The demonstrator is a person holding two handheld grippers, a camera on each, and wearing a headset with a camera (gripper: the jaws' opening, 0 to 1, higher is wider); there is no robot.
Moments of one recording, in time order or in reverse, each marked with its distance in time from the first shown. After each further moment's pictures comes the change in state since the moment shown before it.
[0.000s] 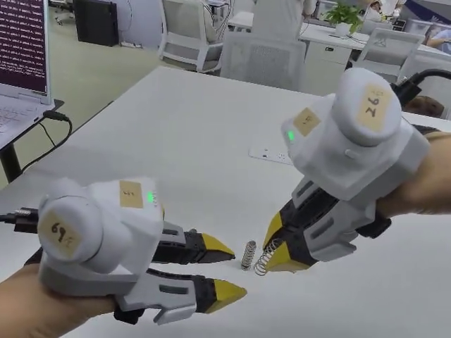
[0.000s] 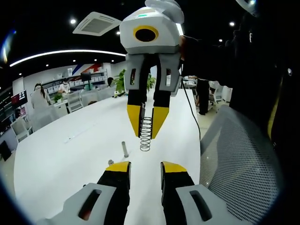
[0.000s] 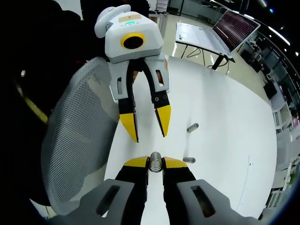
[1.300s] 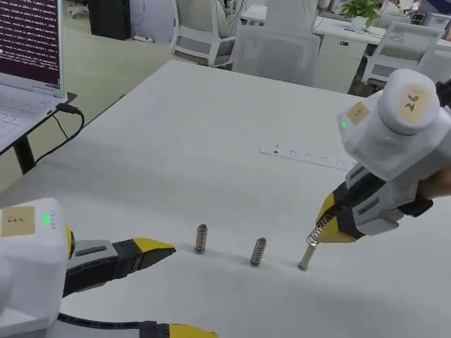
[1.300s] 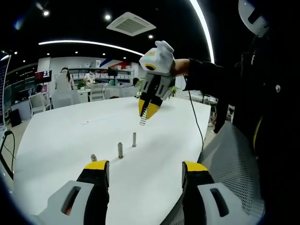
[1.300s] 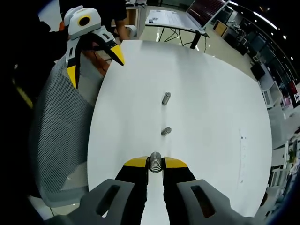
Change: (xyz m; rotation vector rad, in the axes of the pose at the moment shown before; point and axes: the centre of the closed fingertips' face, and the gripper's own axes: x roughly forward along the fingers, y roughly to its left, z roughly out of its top) left arm -0.057 -0.012 -0.016 -0.226 -0.052 0.182; right arm -0.007 -0.052 -0.061 0.126 0.083 -0.096
